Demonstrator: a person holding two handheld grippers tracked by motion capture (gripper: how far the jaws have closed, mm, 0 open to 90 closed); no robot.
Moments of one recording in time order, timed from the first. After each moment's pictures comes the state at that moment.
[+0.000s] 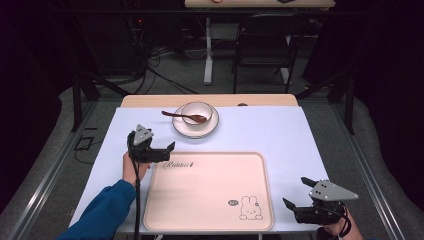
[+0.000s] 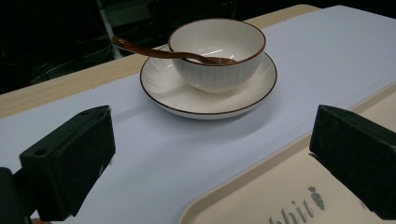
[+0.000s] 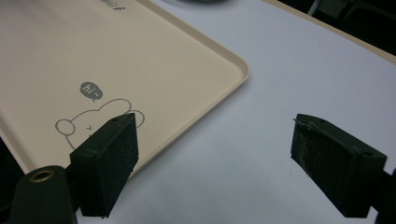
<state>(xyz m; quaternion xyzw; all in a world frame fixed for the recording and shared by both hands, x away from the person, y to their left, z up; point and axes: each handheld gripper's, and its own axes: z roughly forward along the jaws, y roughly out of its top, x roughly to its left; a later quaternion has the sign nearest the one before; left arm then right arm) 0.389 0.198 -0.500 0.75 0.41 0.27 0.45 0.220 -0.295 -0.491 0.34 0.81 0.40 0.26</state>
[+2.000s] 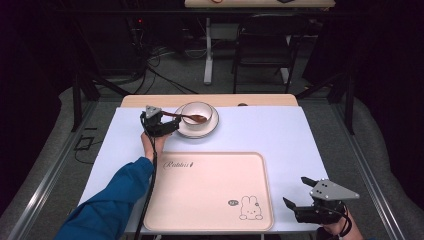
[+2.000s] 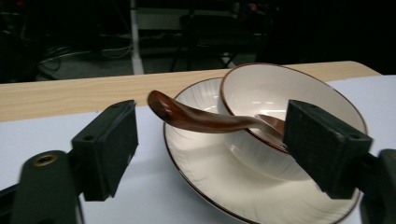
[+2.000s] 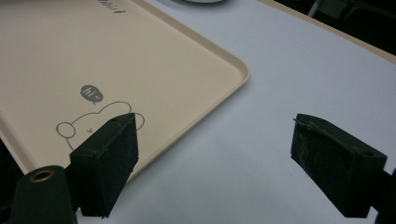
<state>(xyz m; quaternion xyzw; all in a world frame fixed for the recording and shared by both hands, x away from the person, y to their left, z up) 0.485 0.177 -0.523 0.66 0.50 0.26 0.49 0.221 -0.297 -0.491 0.34 0.81 0.41 0.26</state>
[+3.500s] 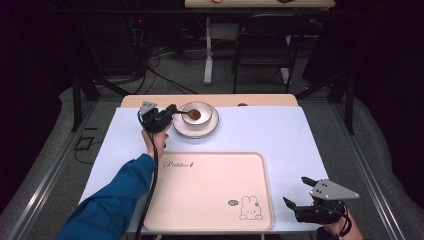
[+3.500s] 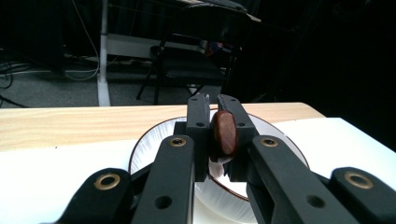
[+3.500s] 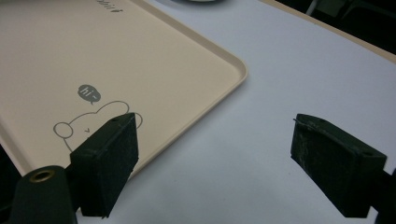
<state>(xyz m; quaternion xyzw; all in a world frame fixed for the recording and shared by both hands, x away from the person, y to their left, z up) 0.489 0.181 -0.511 0.62 0.47 0.22 0.58 0.221 -0.297 -0.491 0.35 0.80 0.41 0.26</state>
